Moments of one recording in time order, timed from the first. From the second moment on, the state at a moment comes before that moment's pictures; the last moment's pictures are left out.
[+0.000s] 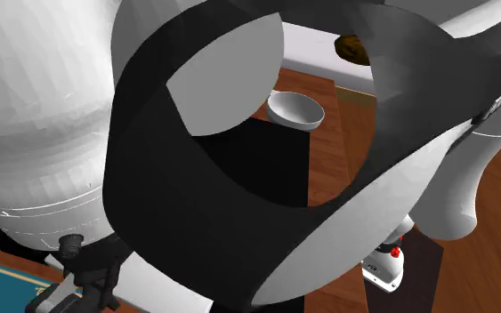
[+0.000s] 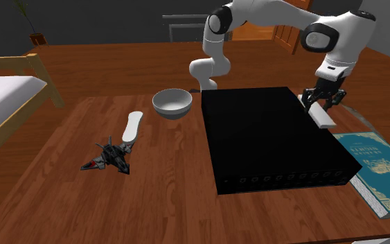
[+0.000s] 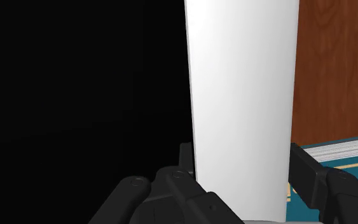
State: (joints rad) arm 0.64 0.21 0.54 -1.61 -0.09 1.80 0.84
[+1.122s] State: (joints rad) arm 1.07 0.67 0.56 -0.98 -0.32 1.59 1.18
